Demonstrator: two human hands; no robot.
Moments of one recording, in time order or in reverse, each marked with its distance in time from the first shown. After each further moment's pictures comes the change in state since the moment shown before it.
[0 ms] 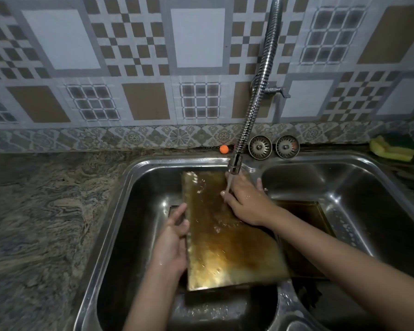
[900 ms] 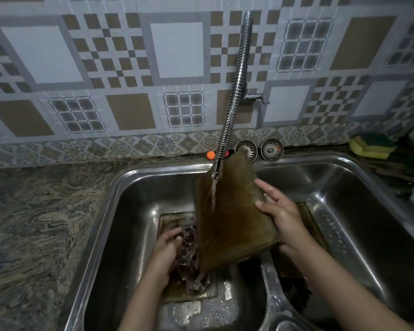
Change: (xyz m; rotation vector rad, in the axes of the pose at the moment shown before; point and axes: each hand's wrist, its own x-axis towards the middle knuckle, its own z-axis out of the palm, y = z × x) left_hand 0.049 -0.032 -0.032 0.587 0.078 -0.047; right_hand -0.081 0.010 -0.023 1.593 0.417 0.302
